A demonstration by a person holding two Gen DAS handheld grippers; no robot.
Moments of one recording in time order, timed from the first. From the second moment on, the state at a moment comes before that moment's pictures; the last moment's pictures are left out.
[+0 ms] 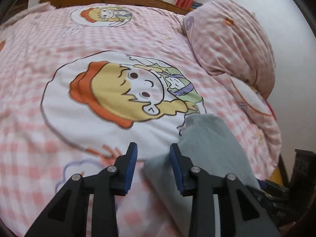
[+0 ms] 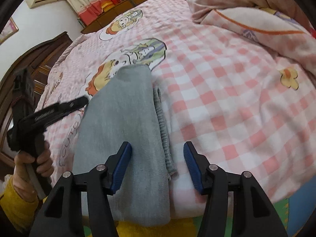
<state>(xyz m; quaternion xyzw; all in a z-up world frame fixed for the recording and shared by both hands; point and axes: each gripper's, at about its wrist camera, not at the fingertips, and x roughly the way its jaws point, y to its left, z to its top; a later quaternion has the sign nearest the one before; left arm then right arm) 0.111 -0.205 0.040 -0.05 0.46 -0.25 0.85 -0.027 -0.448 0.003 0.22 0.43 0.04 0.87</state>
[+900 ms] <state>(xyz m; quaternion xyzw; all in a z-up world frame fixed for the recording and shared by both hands) 0.037 -0.217 0.039 -0.08 0.49 -0.31 0.81 -0.034 -0.430 0.008 0.29 0.39 0.08 0.87</state>
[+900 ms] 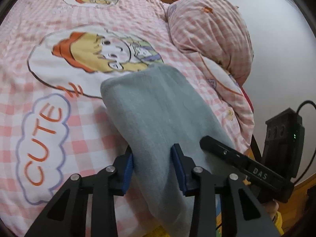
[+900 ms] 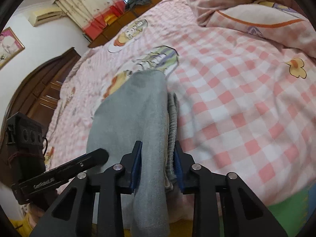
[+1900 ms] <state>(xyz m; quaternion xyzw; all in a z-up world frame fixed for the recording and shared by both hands) 0.045 0.021 0.089 -0.12 0.44 -0.20 0.87 0.014 -0.200 0.055 0.20 0.37 0.20 0.88</state>
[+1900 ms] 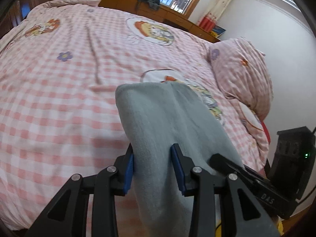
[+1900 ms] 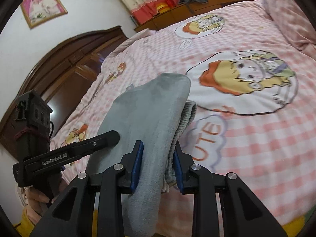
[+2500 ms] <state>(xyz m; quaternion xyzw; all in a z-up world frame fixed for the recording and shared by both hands) 0.064 0.062 0.025 -0.11 0.45 -0.17 0.87 0.042 -0.162 0.001 0.17 0.42 0.19 0.87</state>
